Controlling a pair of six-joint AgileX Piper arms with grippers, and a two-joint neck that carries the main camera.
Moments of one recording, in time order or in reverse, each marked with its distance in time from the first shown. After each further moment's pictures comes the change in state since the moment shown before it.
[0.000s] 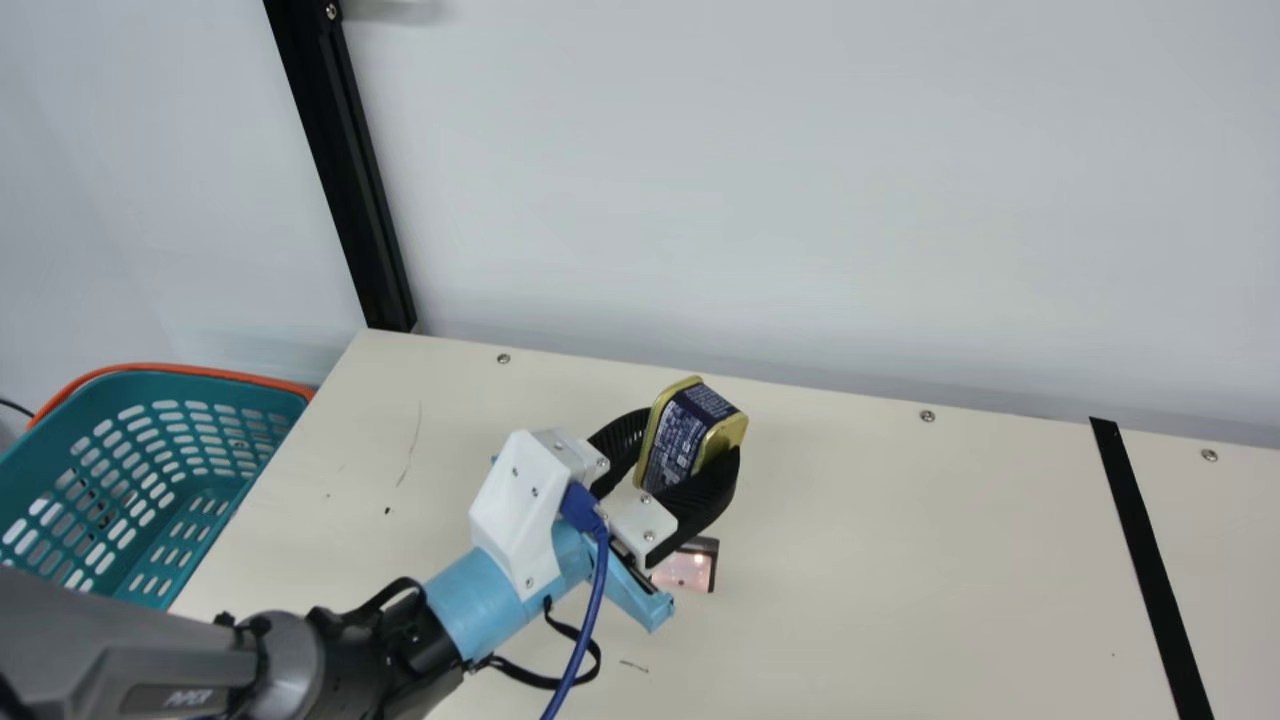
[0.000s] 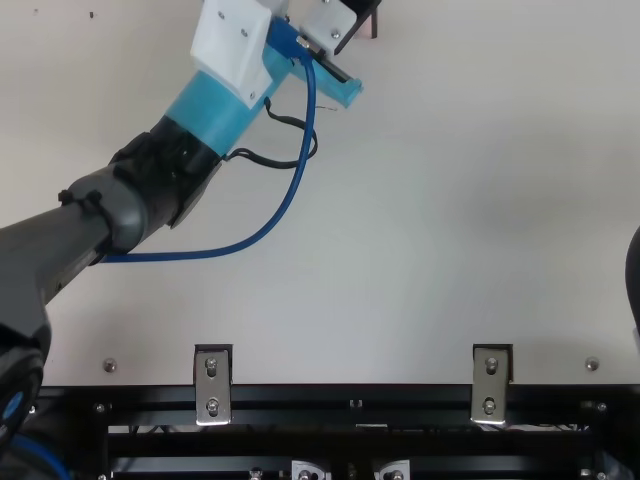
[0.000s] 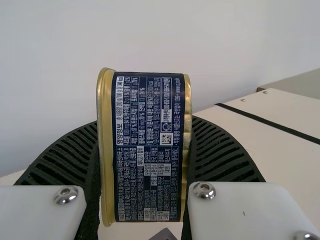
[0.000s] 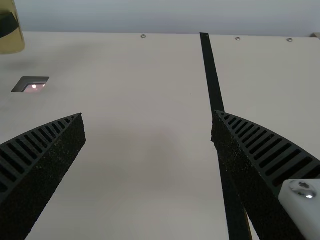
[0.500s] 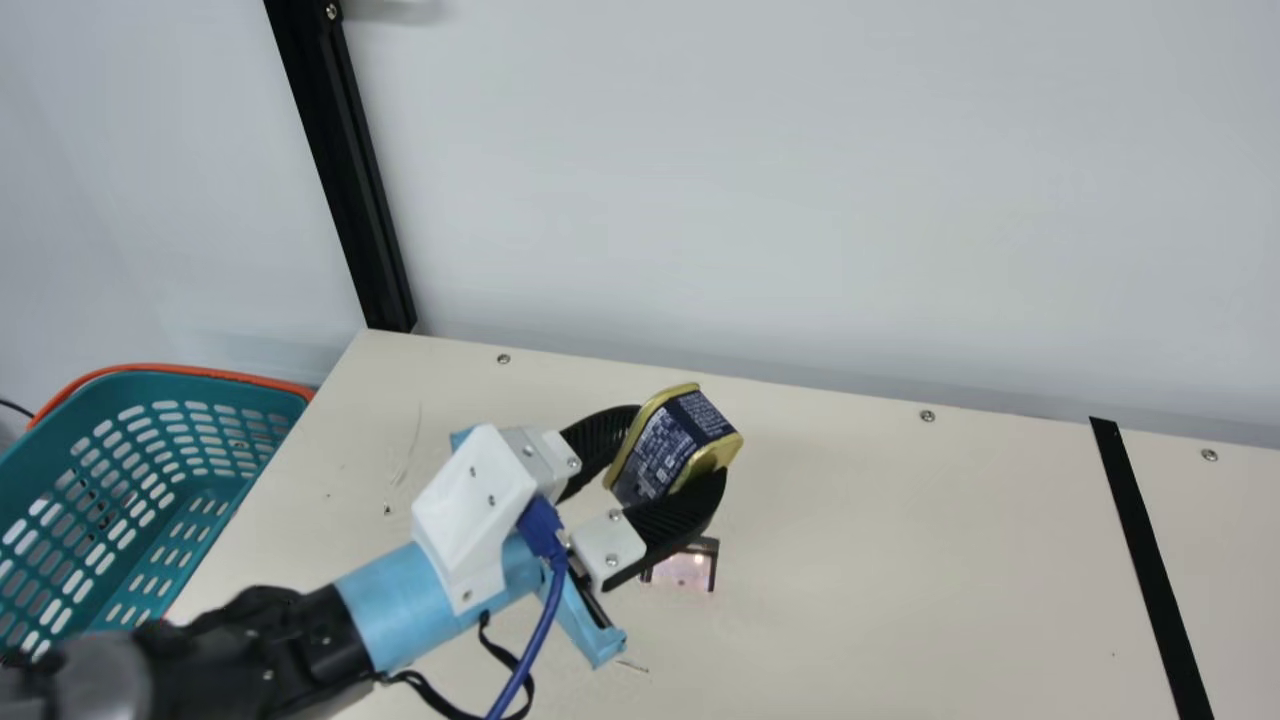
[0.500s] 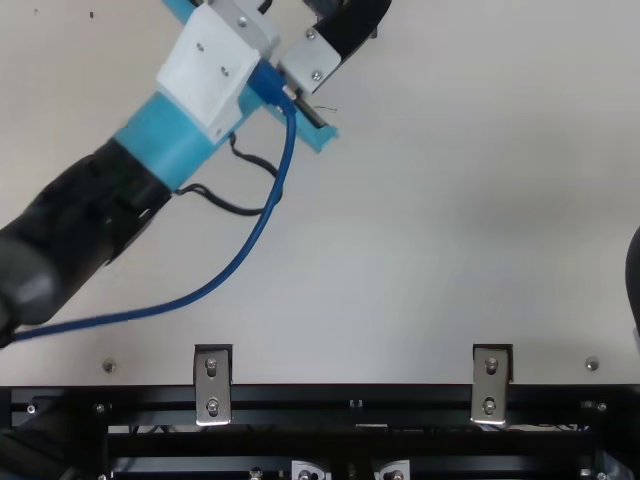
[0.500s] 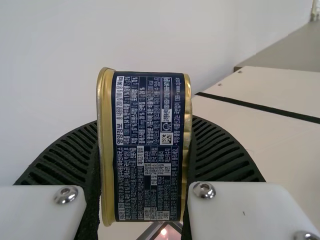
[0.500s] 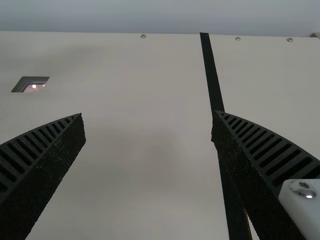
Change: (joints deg) left arm 3.4 -18.1 5.5 14.0 15.1 -0.1; right arm 0.0 0.0 0.0 0.0 0.0 0.0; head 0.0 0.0
